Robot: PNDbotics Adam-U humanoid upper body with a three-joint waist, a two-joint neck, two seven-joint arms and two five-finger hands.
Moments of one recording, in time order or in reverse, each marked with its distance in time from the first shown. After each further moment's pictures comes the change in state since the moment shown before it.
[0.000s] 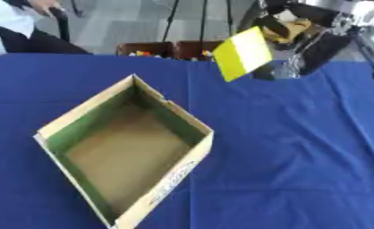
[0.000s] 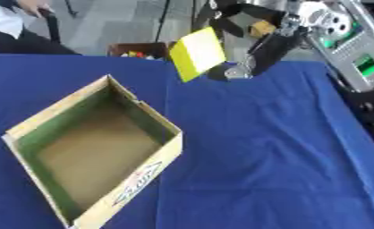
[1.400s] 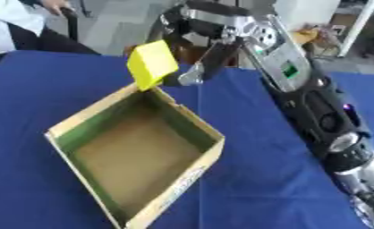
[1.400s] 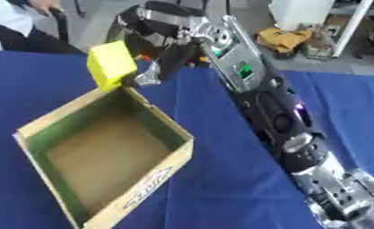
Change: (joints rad) left arm -0.036 -0.001 -0.012 0.000 0.025 0.008 -0.016; right arm -0.146 0.341 0.012 0.243 0.231 0.055 0.074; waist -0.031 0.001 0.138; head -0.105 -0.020
